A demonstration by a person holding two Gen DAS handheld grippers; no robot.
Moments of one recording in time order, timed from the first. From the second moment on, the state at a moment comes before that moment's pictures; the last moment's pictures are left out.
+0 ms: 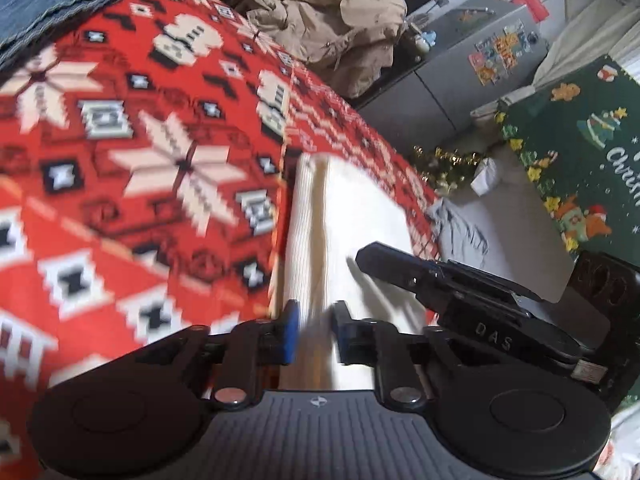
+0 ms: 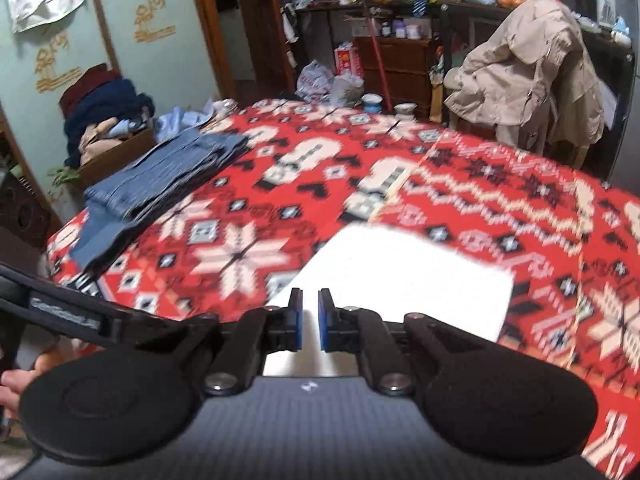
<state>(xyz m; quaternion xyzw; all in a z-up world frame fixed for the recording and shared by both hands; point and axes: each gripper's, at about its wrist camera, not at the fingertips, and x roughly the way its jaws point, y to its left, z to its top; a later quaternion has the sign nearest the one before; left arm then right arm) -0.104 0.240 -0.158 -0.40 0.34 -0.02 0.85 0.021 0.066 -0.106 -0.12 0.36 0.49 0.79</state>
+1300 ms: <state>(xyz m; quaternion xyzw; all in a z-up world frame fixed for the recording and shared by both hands) 0.022 0.251 -0.156 -0.17 0.34 0.00 0.93 0.036 -0.018 -0.114 -0.06 0.38 0.33 0.86</state>
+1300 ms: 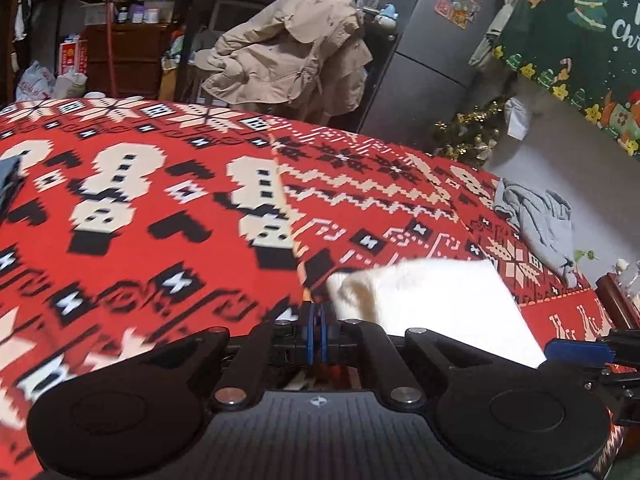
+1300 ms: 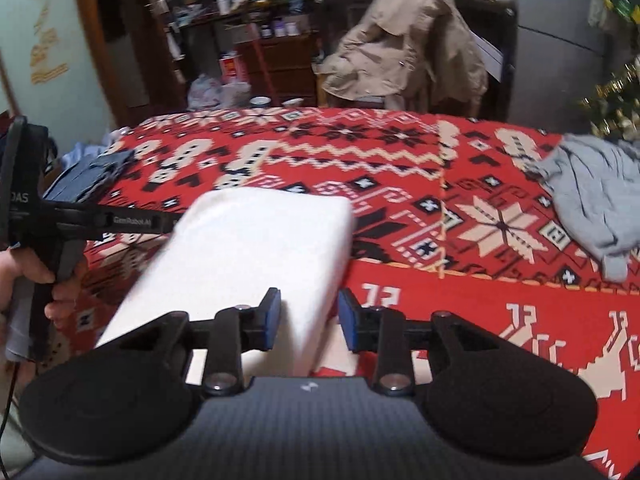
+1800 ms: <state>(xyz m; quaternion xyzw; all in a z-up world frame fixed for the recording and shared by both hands) 0.012 0.231 -0.150 -0.13 0.35 0.00 0.93 0.043 0.000 -0.117 -0.04 0.37 0.33 0.87</state>
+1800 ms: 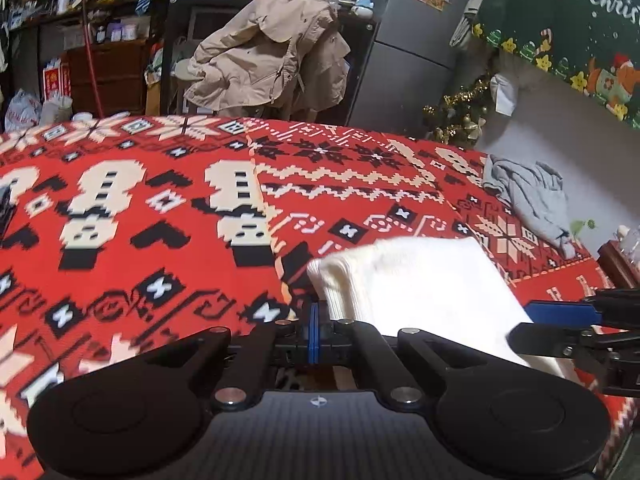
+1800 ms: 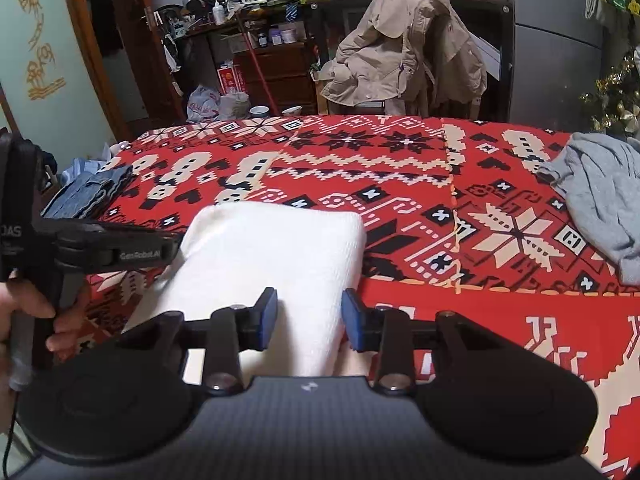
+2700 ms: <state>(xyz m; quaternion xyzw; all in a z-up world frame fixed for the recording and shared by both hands) -0.076 0.201 -0.147 -0.10 0.37 -0.03 0.92 0.019 0.003 -0.103 -0.05 0.35 0.34 0.87</state>
